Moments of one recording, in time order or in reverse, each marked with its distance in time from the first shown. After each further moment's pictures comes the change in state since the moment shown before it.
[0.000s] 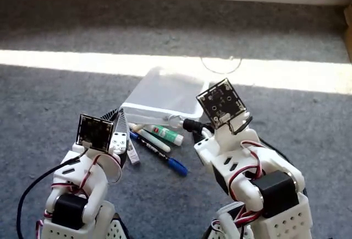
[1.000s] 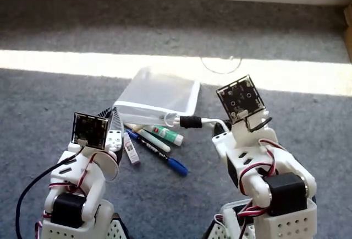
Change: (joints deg) left arm -2.7 0.3 0.0 -0.3 0.0; right arm 10.7 -1.1 0.0 0.2 5.0
